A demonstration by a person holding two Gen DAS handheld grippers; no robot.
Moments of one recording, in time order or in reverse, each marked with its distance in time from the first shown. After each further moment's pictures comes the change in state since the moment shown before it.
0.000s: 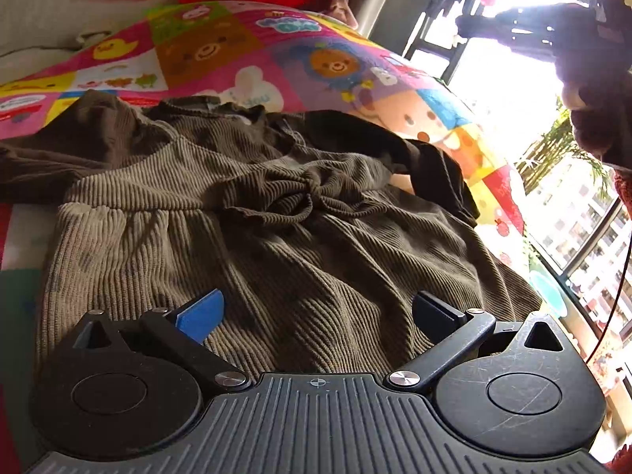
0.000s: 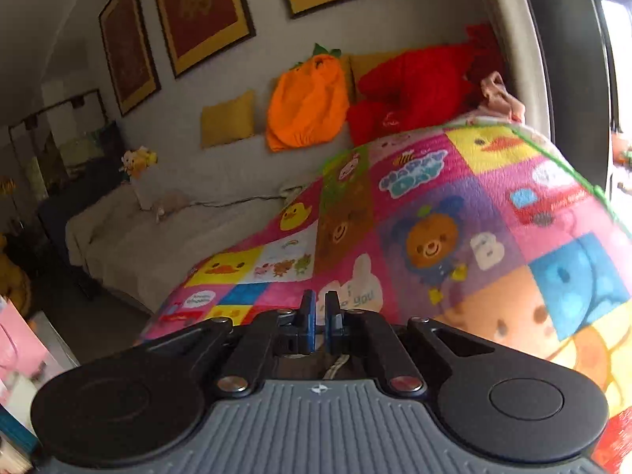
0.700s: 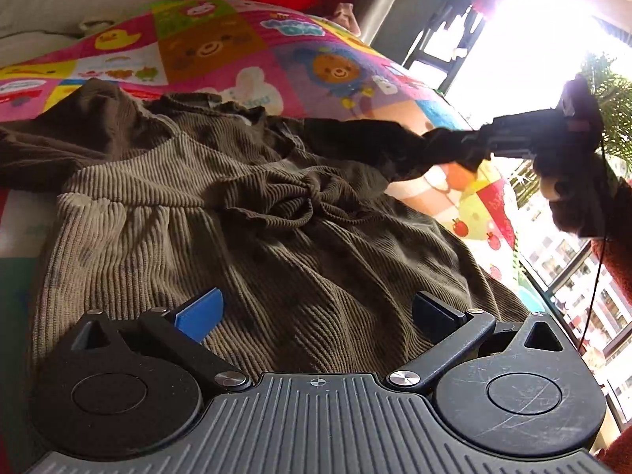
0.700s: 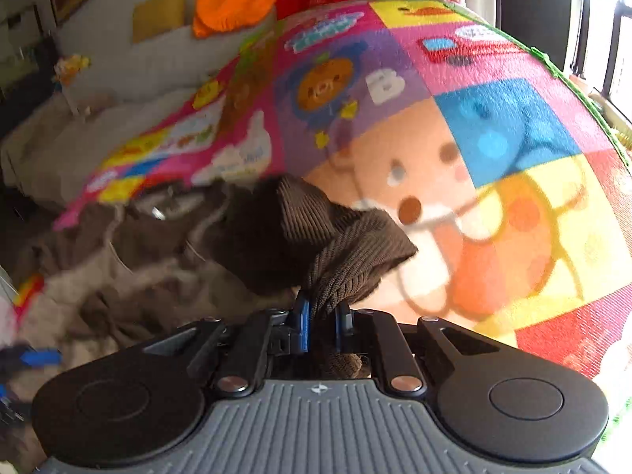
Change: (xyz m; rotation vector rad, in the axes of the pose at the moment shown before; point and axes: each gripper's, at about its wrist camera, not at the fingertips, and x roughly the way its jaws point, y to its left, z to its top) left arm 0.002 0.008 0.001 -0.042 -0.013 -0.034; right arm 0.028 -0.083 -0.070 0.169 0.258 -0.049
